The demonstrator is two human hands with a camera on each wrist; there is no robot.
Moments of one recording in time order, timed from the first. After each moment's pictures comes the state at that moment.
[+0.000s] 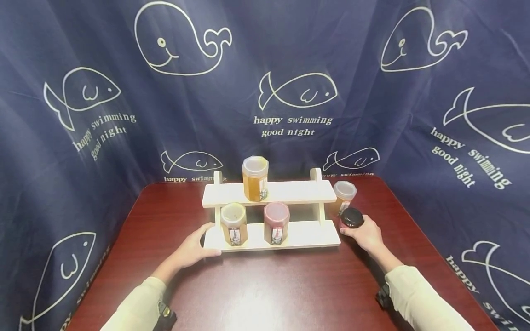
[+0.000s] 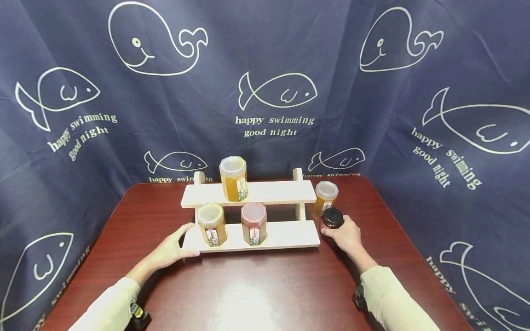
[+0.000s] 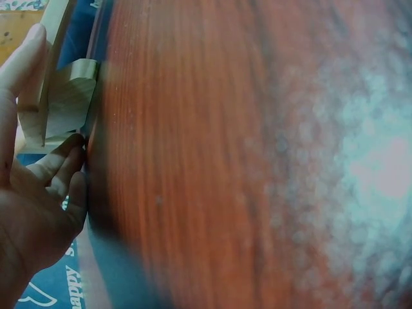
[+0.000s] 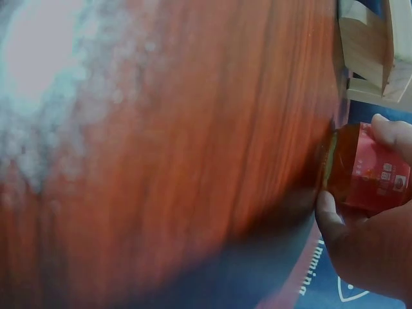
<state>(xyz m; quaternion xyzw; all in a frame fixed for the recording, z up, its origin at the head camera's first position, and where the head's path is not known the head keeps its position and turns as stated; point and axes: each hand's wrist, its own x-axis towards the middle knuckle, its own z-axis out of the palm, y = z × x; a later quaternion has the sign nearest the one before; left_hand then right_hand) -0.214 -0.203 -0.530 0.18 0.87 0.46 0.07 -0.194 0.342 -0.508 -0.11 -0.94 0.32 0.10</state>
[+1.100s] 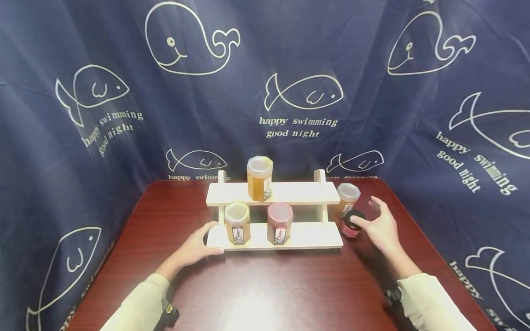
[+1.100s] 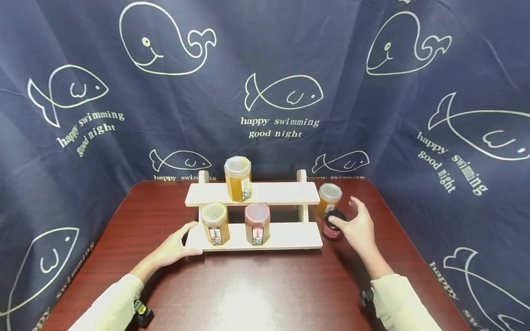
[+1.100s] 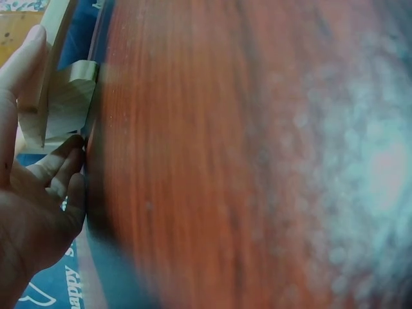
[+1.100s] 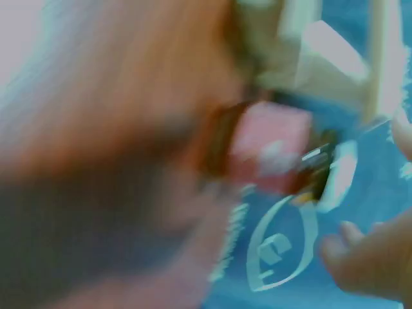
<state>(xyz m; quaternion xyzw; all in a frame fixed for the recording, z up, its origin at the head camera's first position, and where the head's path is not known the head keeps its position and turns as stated) -0.214 -0.203 -0.532 0.19 0.87 0.46 0.05 -0.177 0.325 -0.449 -0.07 -0.88 0.42 0.22</state>
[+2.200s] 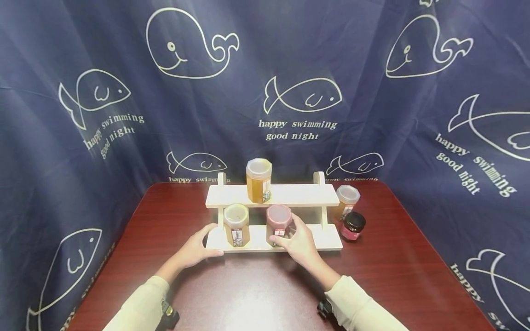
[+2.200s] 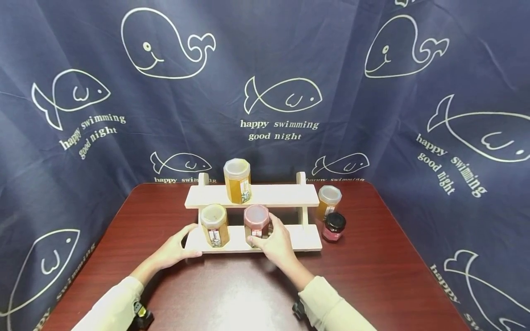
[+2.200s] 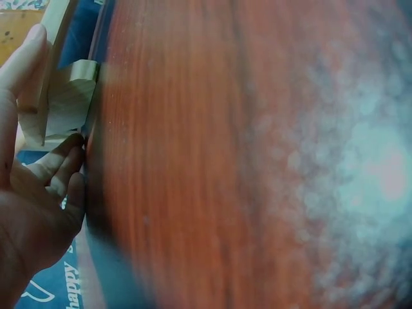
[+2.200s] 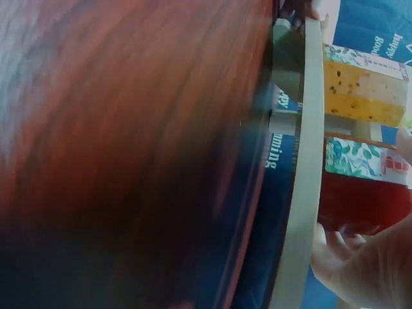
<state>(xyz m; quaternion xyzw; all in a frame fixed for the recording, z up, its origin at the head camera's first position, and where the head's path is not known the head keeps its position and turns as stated) -0.211 -0.201 -0.530 0.18 0.86 0.47 0.05 -0.173 0.136 -0.473 0.06 -0.84 0.53 0.13</state>
